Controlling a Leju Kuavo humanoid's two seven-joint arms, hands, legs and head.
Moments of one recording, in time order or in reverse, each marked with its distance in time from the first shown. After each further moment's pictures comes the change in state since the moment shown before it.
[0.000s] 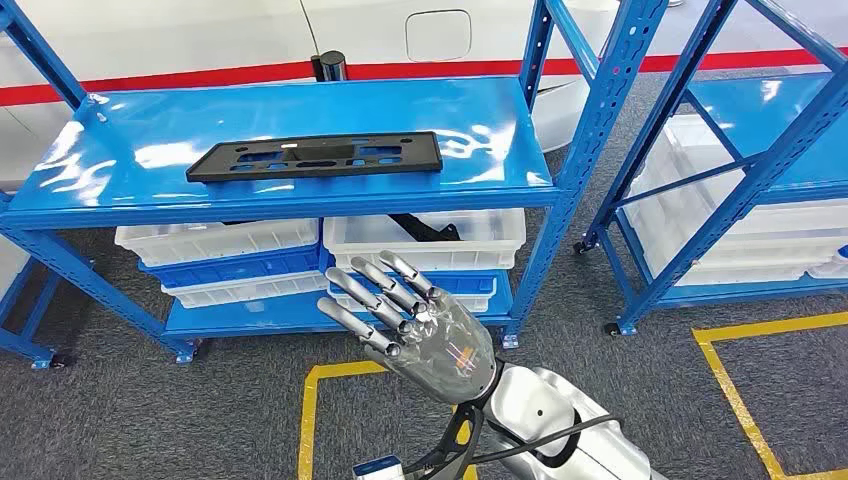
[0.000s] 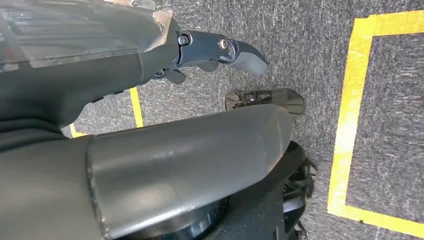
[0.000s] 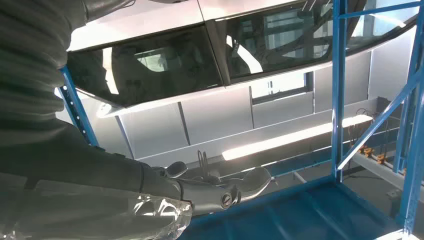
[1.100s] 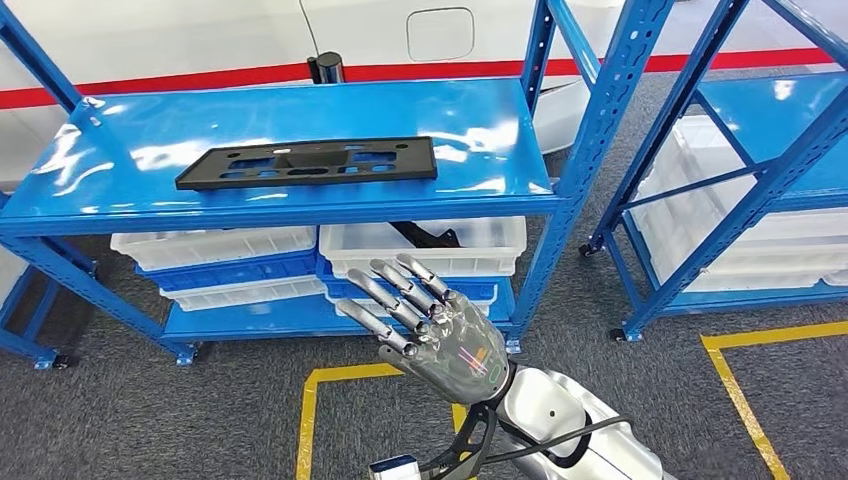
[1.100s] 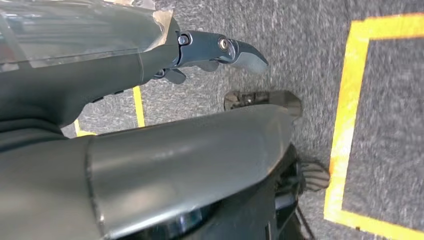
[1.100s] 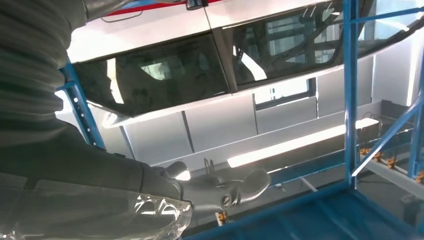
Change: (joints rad) left arm -0.002 -0.005 -0.023 -0.057 0.008 0.104 0.048; right arm 0.015 -0.045 -0.006 0.004 -0.037 -0.030 -0.004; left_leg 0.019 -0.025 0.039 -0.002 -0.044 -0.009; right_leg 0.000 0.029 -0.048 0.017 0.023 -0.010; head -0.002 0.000
